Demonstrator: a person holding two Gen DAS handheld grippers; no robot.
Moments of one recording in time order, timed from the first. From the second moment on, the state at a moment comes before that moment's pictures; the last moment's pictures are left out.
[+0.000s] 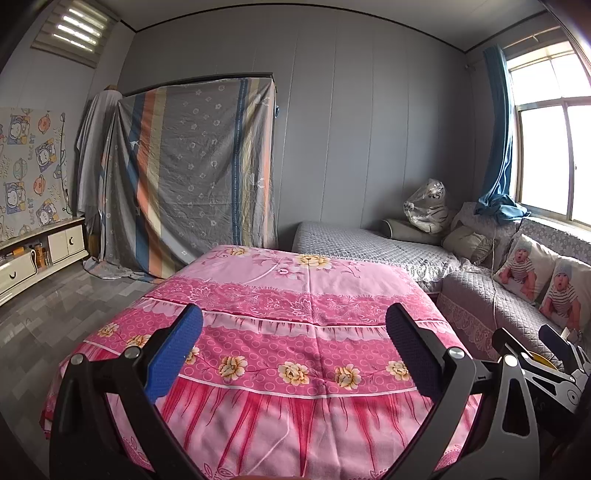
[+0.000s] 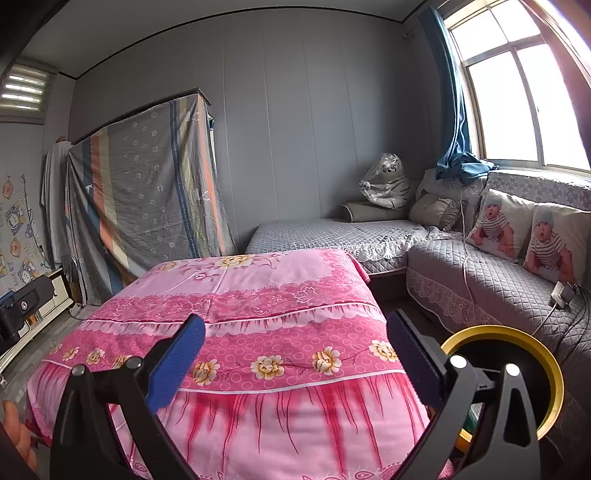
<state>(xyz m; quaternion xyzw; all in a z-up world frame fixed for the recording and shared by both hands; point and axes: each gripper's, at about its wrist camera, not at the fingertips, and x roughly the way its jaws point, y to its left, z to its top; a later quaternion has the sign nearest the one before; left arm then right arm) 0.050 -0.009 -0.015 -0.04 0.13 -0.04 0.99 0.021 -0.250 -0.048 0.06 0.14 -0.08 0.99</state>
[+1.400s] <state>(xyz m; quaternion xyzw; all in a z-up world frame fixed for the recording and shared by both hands) 0.054 -0.012 -0.018 -0.04 0.13 -0.05 0.99 0.024 -0.251 -0.056 0.07 0.15 -0.08 0.98</state>
